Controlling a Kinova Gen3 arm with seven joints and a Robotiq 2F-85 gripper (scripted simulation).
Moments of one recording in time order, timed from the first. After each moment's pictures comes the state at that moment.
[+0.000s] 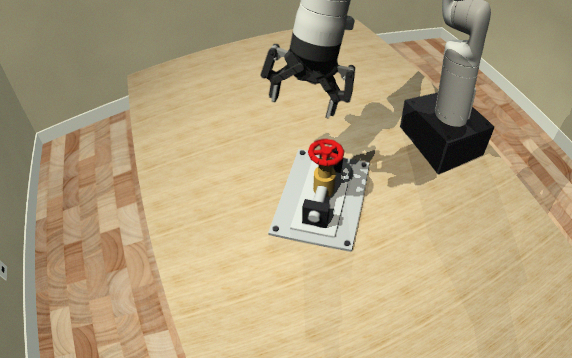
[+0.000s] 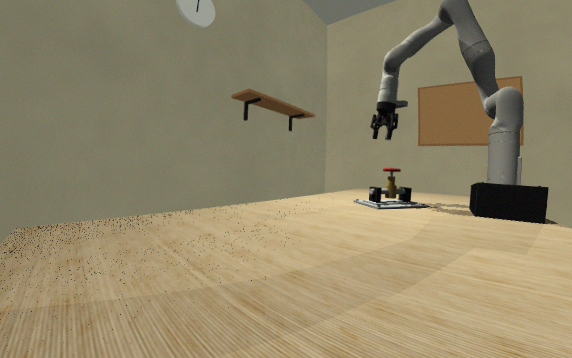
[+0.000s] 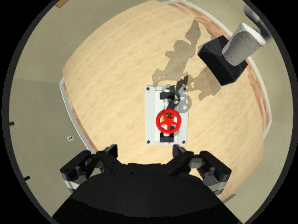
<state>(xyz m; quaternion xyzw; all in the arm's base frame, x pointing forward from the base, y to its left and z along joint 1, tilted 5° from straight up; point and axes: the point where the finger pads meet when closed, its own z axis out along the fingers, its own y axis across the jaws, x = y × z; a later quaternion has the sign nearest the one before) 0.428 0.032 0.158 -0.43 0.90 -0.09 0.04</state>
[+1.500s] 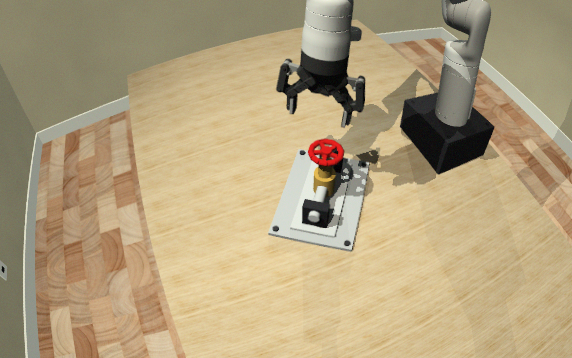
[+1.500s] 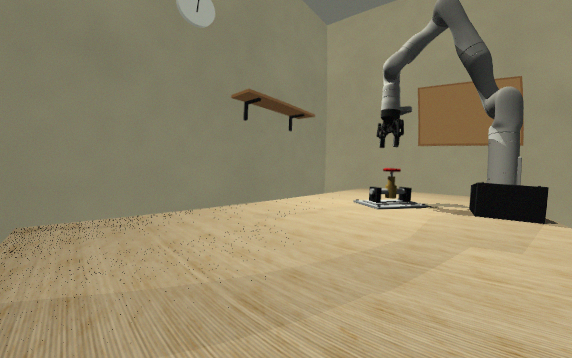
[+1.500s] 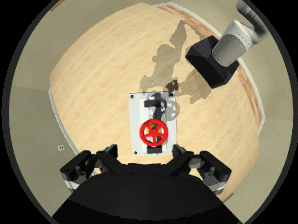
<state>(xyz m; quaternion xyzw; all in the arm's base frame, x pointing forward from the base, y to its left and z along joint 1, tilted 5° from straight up) 0.396 0.030 0.125 -0.41 0.91 -0.06 0.00</state>
